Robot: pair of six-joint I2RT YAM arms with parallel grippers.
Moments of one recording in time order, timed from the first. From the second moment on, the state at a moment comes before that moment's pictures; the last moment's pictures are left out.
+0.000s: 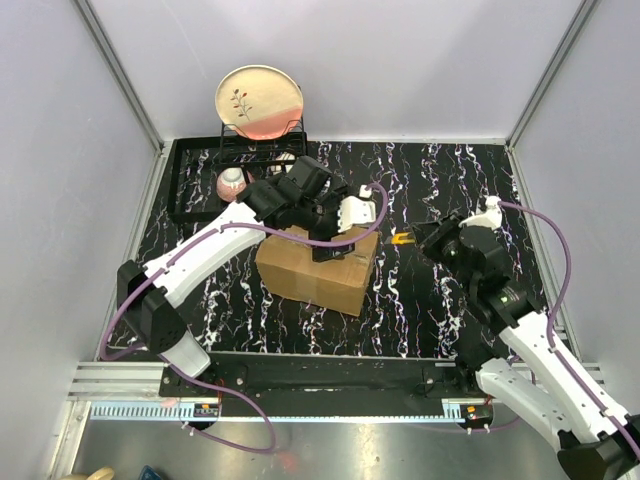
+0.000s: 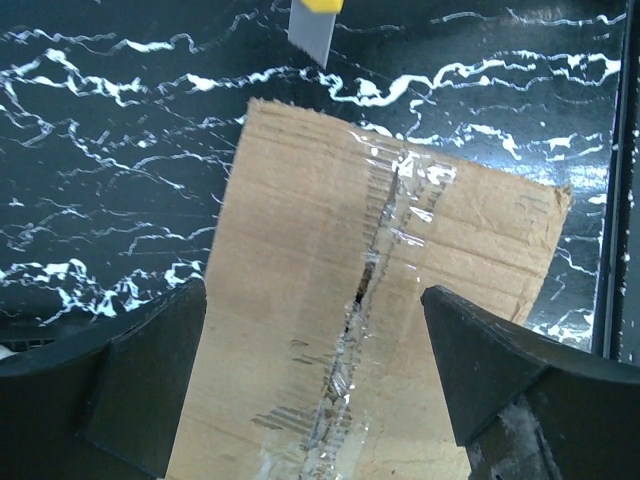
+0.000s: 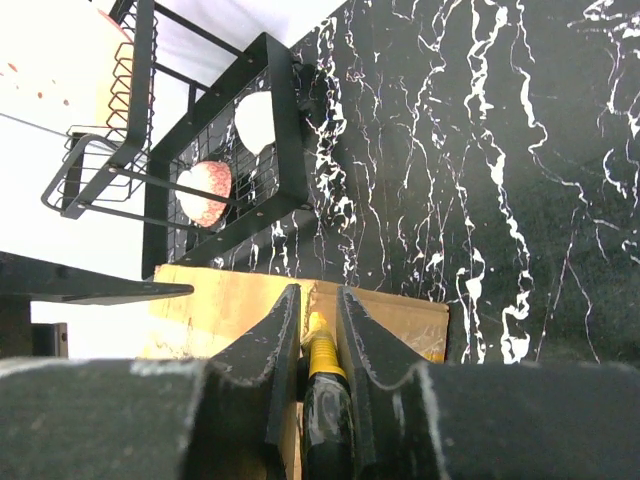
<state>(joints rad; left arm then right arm) -0.77 1.60 1.59 -0.82 0.45 0.69 0.48 0.77 0.75 -0.27 0.23 0.87</state>
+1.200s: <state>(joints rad) -0.79 1.56 1.47 -0.96 0.60 0.73 0.48 0.74 0.61 -0.14 0.18 1.06</state>
